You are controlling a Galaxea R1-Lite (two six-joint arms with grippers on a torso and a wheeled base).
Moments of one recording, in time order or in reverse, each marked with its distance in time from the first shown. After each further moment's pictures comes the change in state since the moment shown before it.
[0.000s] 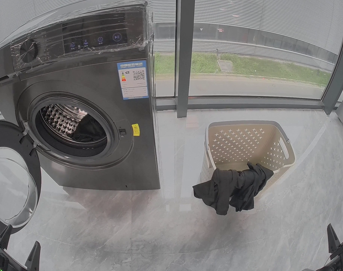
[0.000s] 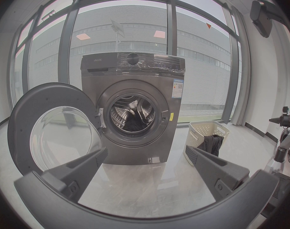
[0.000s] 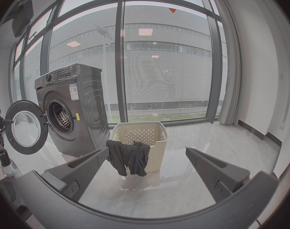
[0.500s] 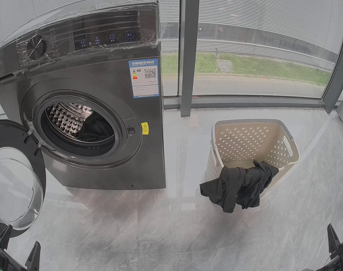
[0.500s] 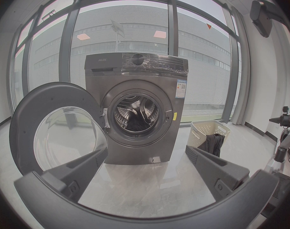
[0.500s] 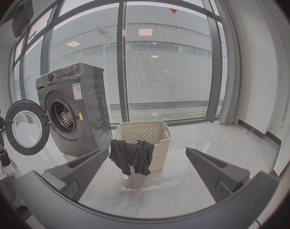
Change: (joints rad) left arm 0.000 0.000 0.000 0.000 0.001 0.001; right arm 0.000 0.000 0.000 0.000 0.000 0.000
